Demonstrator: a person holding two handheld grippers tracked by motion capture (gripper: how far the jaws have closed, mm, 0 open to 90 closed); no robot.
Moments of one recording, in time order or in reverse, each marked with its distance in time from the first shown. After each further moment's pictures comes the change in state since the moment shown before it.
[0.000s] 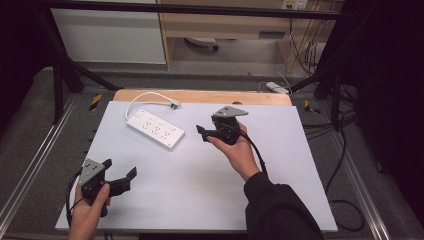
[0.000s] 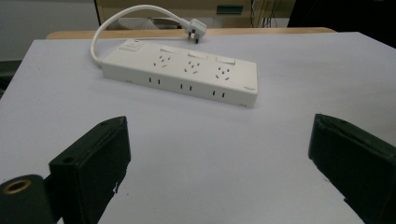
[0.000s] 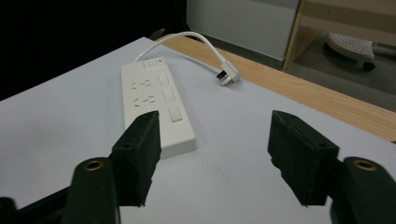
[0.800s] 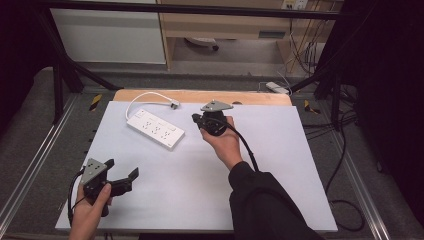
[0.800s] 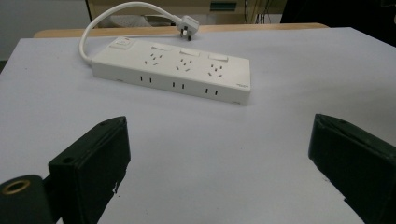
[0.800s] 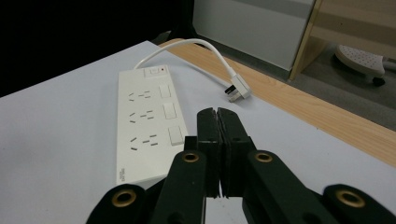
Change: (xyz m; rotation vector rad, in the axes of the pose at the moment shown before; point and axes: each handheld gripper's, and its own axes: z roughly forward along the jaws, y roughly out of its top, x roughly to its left) left arm -0.003 0.000 0.003 0.008 -0.023 0.012; right arm 0.002 0.010 0.045 -0.015 0.025 -0.058
